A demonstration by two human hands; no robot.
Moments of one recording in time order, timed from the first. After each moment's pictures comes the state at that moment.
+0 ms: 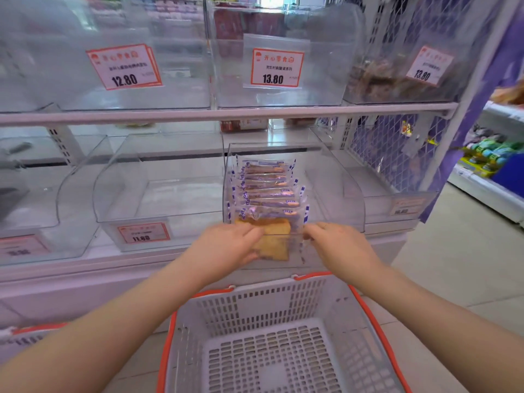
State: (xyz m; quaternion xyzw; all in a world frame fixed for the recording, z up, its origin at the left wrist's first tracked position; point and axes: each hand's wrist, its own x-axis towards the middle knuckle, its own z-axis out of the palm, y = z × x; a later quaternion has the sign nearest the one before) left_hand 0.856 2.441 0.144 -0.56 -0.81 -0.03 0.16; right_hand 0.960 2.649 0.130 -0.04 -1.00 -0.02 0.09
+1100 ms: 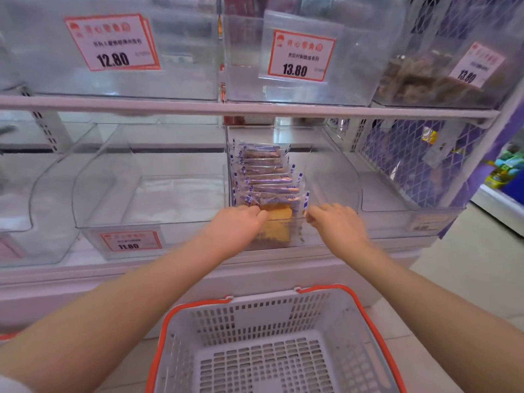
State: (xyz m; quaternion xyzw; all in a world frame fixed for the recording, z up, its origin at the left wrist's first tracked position) left_hand 0.781 2.493 0.119 -0.49 -0.86 0.07 0.13; right_hand 0.868 2.692 0.108 -0.09 -0.99 -0.06 0.11
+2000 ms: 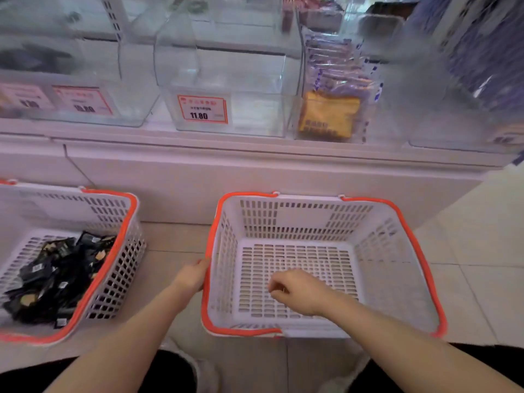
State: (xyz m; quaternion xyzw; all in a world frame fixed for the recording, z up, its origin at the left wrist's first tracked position) left_hand 0.937 2.275 -0.114 0.19 -0.78 -0.51 -0.31; right_hand 1.019 2.495 -0.064 0.08 -0.93 0.24 -0.26
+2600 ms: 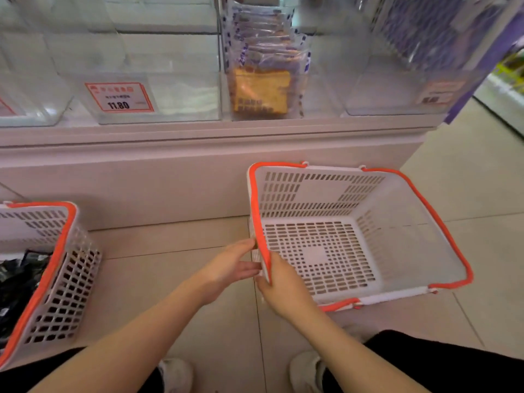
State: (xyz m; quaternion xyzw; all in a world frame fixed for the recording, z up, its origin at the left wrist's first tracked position) left_hand 0.994 2.408 -0.048 -0.02 -0.63 -0.62 -0.46; right_hand 1.074 2.512 -0.075 -0.19 -0.90 0.38 -0.07
